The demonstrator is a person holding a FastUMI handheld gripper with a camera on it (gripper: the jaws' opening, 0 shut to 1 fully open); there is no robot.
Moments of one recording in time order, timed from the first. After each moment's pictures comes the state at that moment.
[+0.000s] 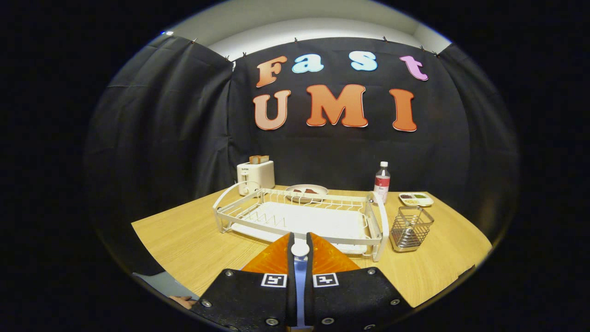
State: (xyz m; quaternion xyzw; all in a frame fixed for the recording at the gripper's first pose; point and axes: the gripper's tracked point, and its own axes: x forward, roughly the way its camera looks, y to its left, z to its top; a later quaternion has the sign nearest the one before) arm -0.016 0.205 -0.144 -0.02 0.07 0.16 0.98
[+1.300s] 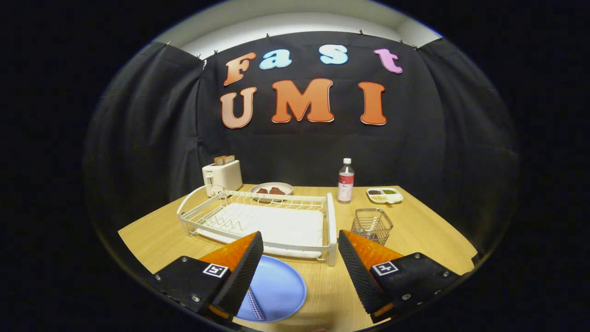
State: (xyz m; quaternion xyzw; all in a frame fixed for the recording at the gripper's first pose) arm 0.013 0.097 -0.110 -0.02 0.08 0.06 0.99
